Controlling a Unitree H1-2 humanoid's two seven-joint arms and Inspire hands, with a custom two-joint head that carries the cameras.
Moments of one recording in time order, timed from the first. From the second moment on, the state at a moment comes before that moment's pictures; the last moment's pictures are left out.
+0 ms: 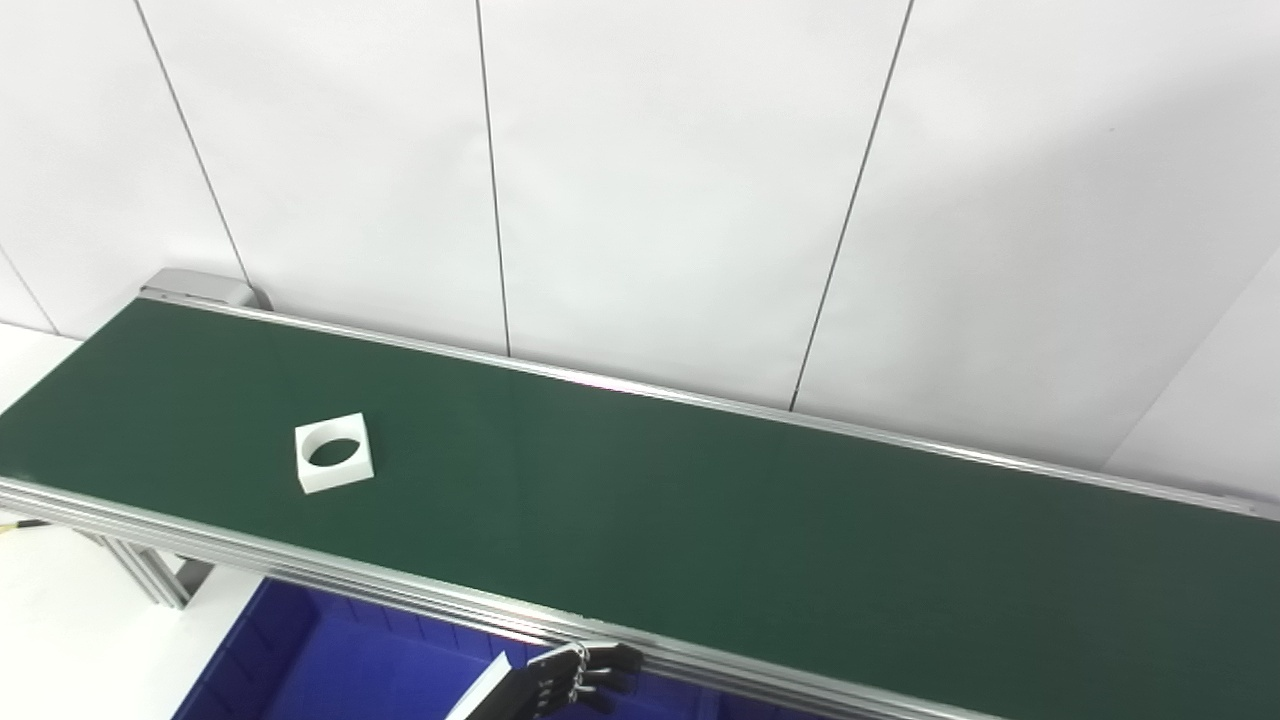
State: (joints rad) left arm 0.27 0.18 -0.20 0.09 0.01 -0.43 -0.26; right arm 0.42 -0.16 0.16 0.11 -0.27 -0.41 -0.06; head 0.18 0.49
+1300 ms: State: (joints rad) left arm -0.02 0.30 0.05 -0.22 0.37 -0.10 -0.19; right arm 0.38 -0.21 0.18 0.14 -0.21 -0.41 -0.09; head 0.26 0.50
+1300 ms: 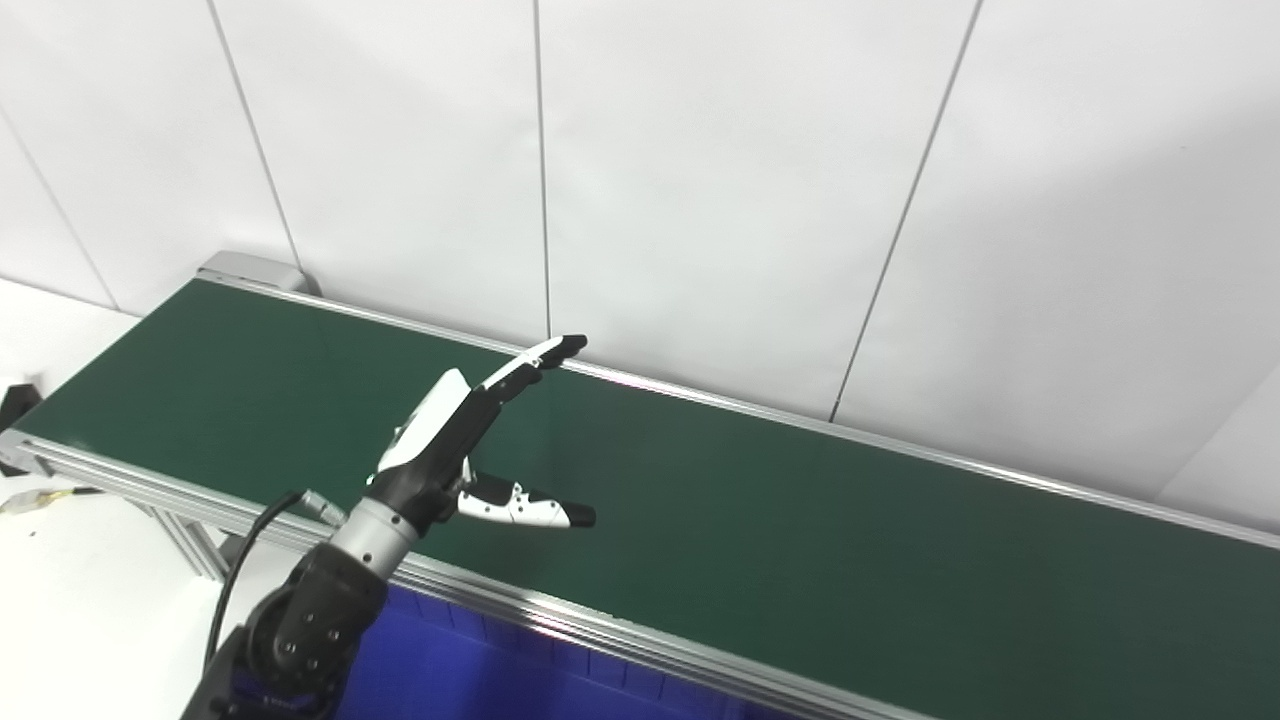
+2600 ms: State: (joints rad) left arm -0.26 0.46 -0.20 0.26 0.75 0.09 -0.17; right arm 0.36 -0.22 0.19 0.16 -0.19 -0.41 -0.09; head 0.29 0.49
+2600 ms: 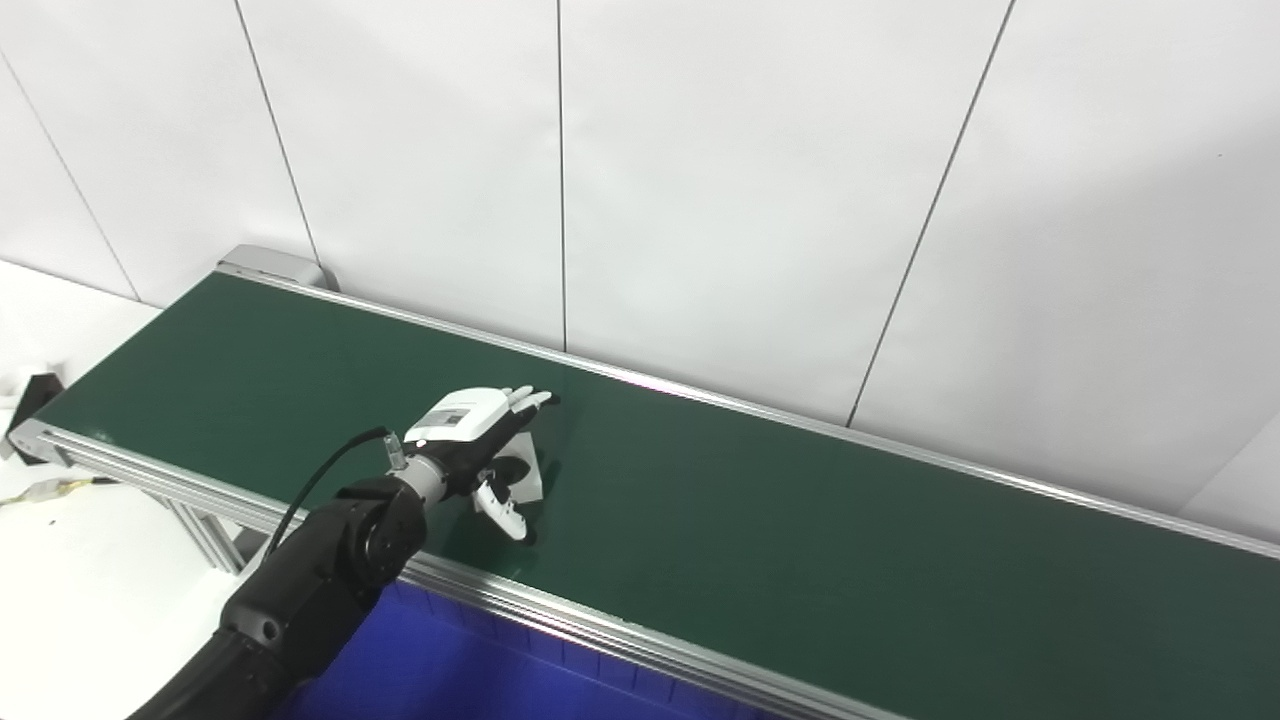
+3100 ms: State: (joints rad) left arm -0.26 0.44 -0.23 0.27 0.79 0.18 -0.13; right arm 0.36 -0.22 0.20 0.16 -0.19 -0.41 -0.09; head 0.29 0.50
